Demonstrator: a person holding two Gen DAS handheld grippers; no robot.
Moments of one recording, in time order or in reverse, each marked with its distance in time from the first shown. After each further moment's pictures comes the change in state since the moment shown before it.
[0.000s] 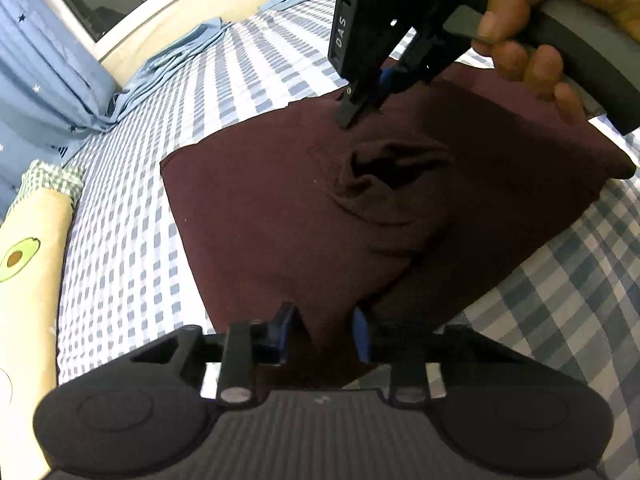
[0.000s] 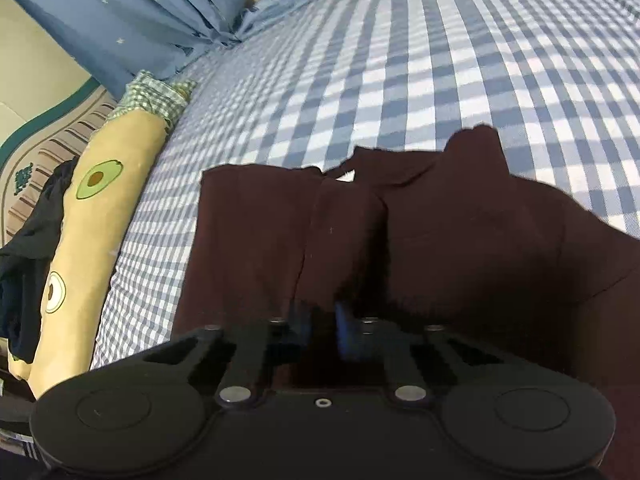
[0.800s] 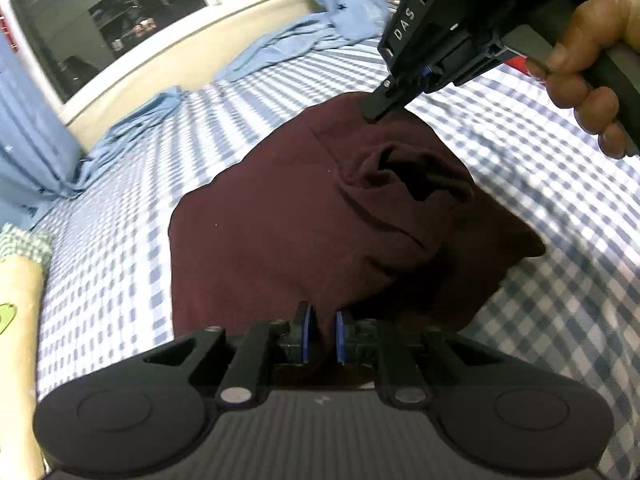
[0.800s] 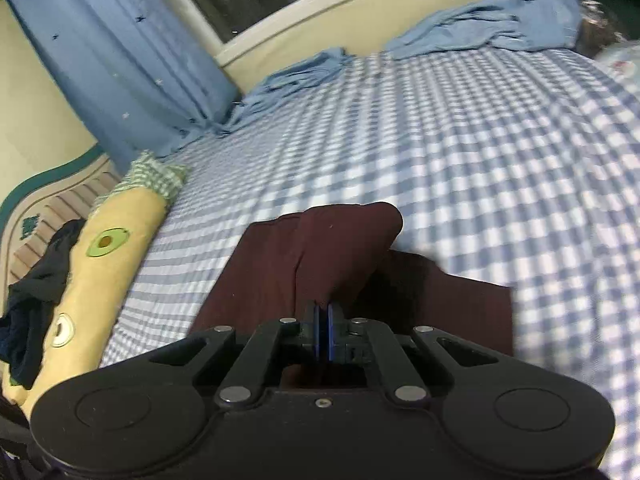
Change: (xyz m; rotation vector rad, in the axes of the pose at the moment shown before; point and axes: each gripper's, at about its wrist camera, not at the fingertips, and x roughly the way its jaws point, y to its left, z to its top) left arm -0.056 -0.038 0.037 0.062 -0.170 -0.116; right arm -0.143 -0.048 -0.029 -0.001 -0.249 -0.066
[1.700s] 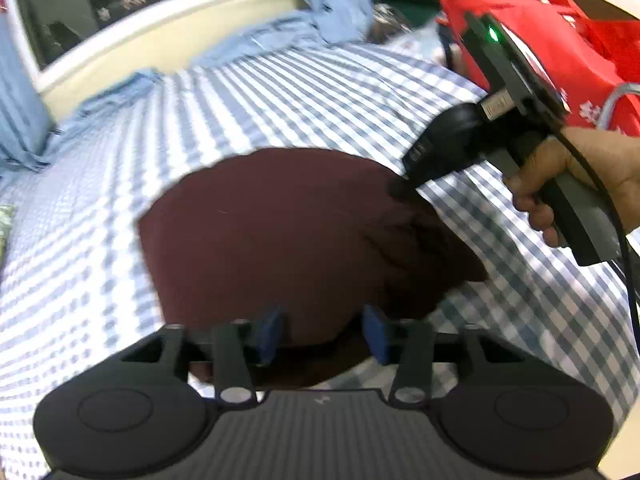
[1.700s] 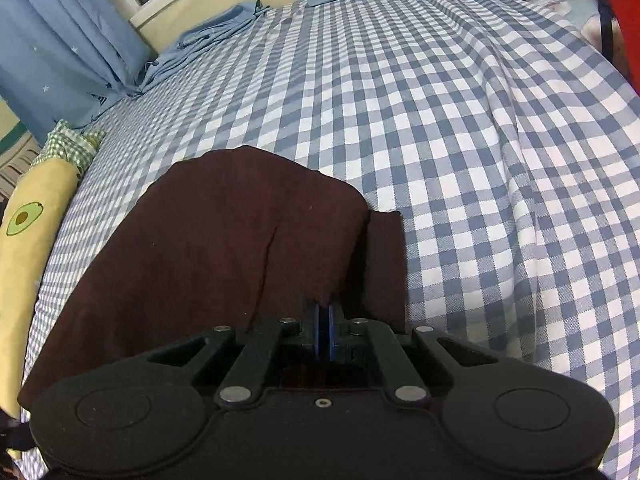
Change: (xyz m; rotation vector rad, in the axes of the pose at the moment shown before) left arm -0.025 -0.001 0.013 -0.101 -0.006 -0.108; right arm 0.039 -0.068 -0.034 0.059 0.120 -0.201
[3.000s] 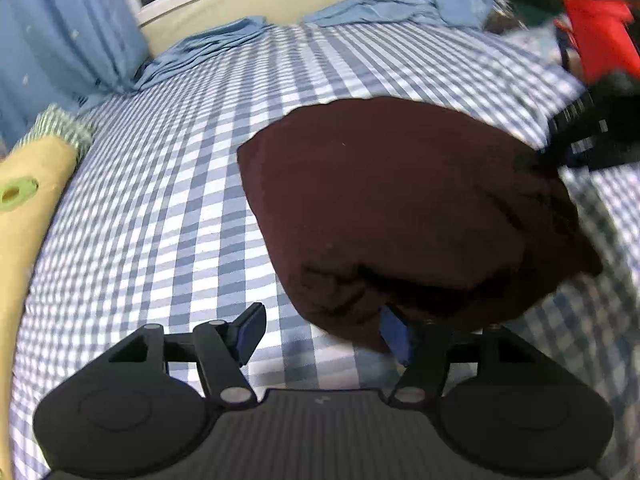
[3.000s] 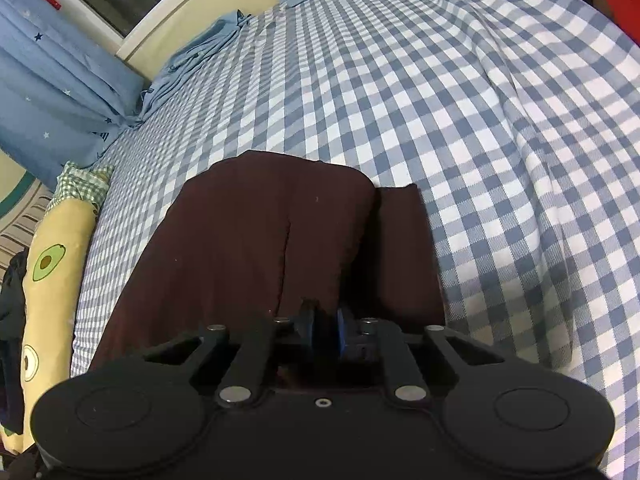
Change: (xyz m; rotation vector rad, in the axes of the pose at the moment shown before) left arm 0.030 0.056 -0.031 -0.245 0.078 0.203; right arm -0.007 0.000 -0.010 0.168 0.016 0.081
